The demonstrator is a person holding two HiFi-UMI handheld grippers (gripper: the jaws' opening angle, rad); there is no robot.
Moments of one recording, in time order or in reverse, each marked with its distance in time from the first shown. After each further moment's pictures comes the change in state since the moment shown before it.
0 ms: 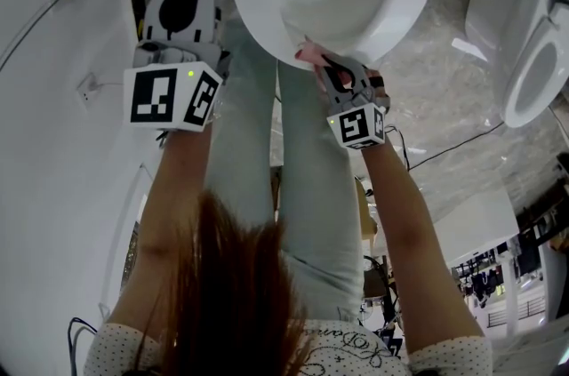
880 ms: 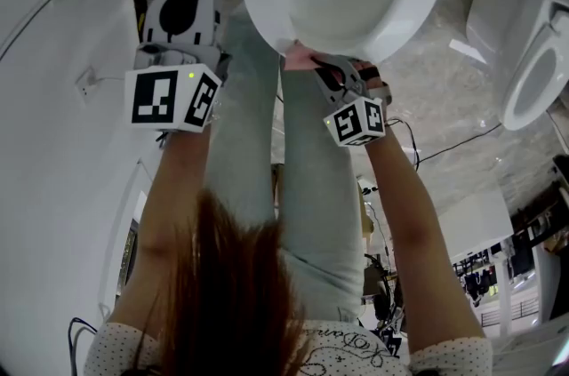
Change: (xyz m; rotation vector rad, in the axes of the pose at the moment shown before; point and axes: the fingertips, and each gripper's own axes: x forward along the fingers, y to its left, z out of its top) left arm -0.015 0.017 -0.011 -0.011 0.018 0.024; right arm 0.016 0.029 0.015 -0.199 0.056 0.184
